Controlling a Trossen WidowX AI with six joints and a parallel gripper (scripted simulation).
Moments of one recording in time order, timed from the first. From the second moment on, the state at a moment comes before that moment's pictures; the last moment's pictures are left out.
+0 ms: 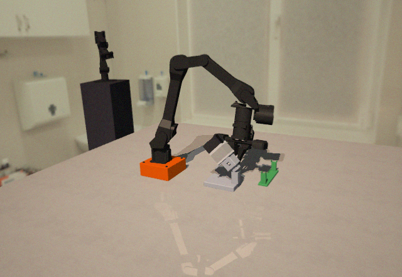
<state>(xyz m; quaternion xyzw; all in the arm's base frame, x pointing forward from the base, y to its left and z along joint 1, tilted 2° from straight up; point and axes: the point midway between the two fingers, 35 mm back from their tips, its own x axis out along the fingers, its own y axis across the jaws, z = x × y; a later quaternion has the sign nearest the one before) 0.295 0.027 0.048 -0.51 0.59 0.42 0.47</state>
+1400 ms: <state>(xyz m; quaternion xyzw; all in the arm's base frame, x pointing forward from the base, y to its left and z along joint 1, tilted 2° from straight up) 0.292 0.018 0.055 -0.51 0.59 0.42 0.47</state>
